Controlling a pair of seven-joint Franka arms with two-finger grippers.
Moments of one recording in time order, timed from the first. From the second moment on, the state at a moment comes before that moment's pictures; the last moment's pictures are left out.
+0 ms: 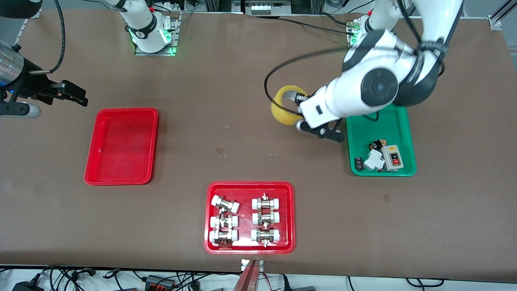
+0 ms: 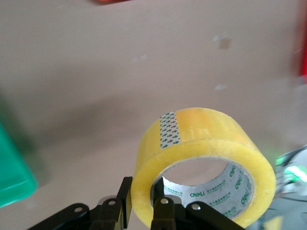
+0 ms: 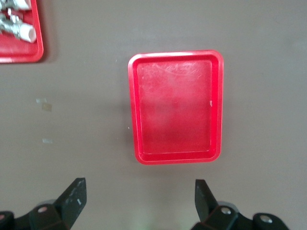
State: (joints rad) left arm -0.15 0.48 -0.41 -1.36 -0.27 1.65 -0.30; right arm 0.07 0.09 -0.01 -1.52 0.00 1.51 0.07
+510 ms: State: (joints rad) left arm -0.26 0.63 -0.42 -1.34 -0.40 1.97 -0.31; right arm 0.05 0.18 -0.01 -1.53 0.24 1.46 -0.01
